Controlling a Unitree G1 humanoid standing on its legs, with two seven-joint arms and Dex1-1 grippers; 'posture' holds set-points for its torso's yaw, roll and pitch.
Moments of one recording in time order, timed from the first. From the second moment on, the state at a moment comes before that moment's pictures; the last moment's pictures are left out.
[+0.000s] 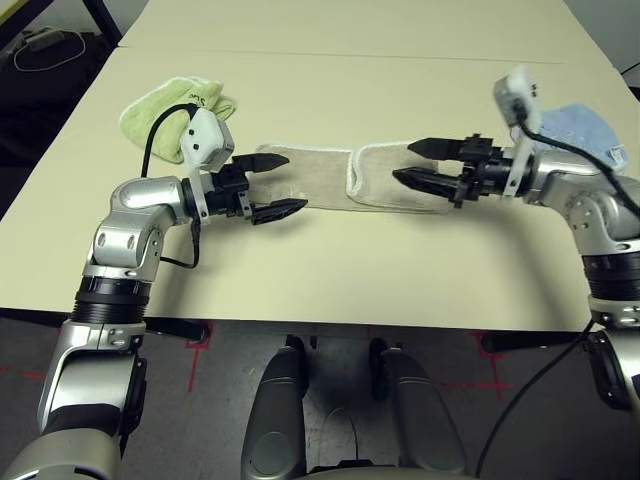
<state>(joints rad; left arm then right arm) -0.66 0.64 -0.01 0.19 -0.33 0.30 -1.10 -0.75 -0.64 -0.03 0.19 0.48 0.58 1.02</state>
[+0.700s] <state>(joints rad) -0.66 0.64 0.00 0.16 -0.33 0.51 -0.98 -0.65 -0.71 -0.07 0.51 0.33 -0.01 1.23</state>
